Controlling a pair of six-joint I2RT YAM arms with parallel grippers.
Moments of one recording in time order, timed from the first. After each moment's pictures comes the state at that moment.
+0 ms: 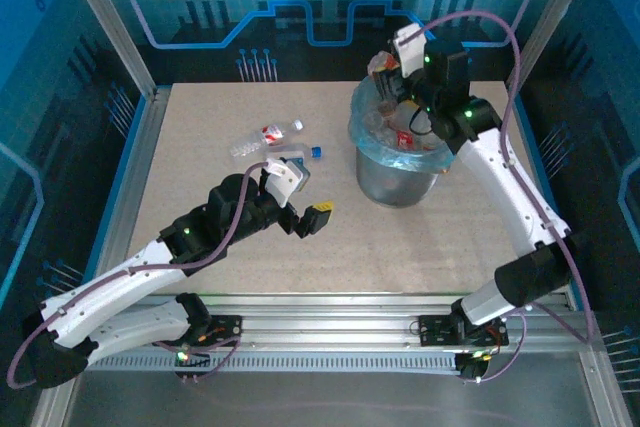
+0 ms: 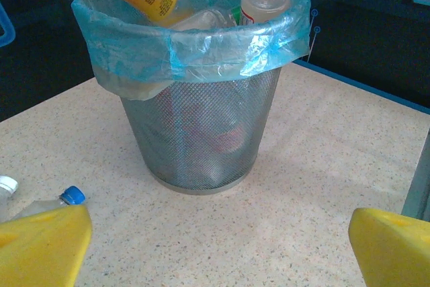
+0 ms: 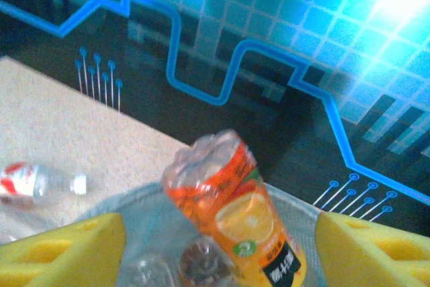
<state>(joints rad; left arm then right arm) -0.85 0.93 0.87 -0.22 -0.03 -0.04 0.36 1.55 1.74 -0.50 0.11 -0.16</state>
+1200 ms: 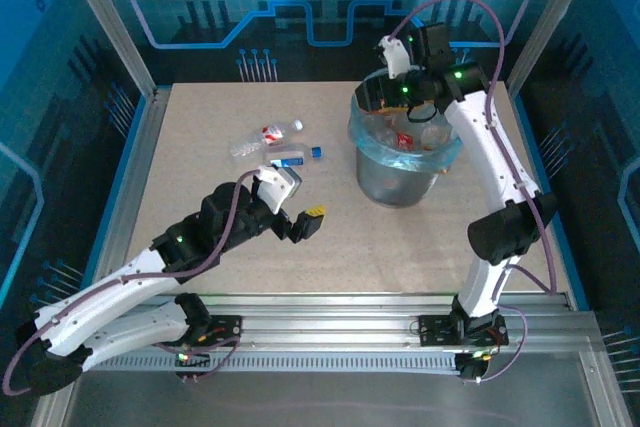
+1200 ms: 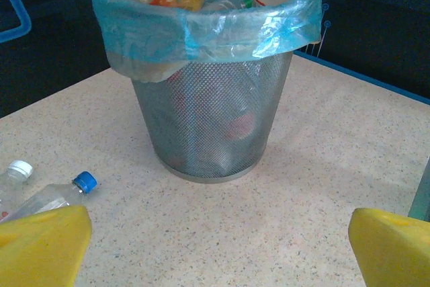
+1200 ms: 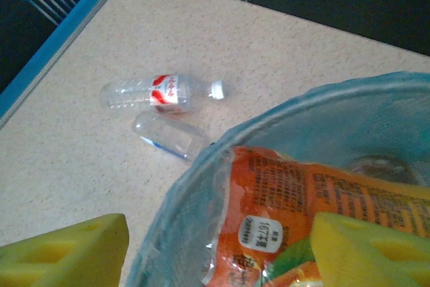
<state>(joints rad) -0.85 0.86 0.81 -0.24 -0.06 -0.04 0.31 1.81 2.07 -1.04 -0.34 0.00</state>
